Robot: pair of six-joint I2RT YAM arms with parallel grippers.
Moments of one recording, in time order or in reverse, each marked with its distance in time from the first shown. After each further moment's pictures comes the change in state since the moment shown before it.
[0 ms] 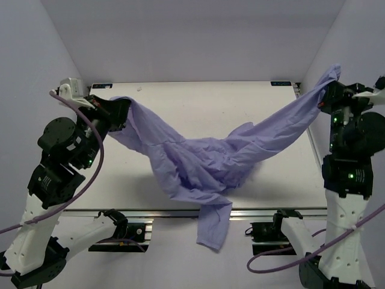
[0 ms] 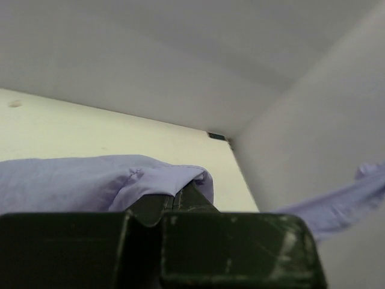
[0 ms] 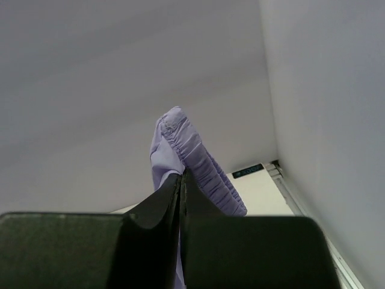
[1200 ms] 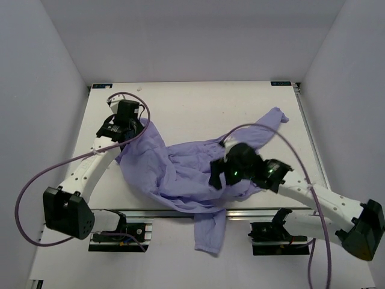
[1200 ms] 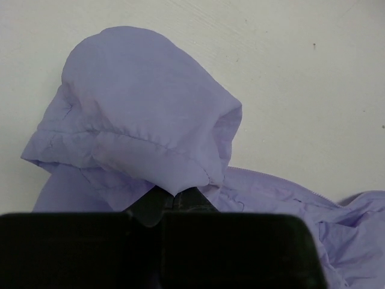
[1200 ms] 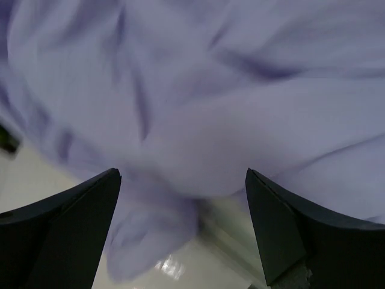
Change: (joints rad) left arm 0.325 0.465 -0.366 -0.016 -0.043 -0.174; right arm 0.862 0.196 -0.525 -0.253 -0.167 0.091
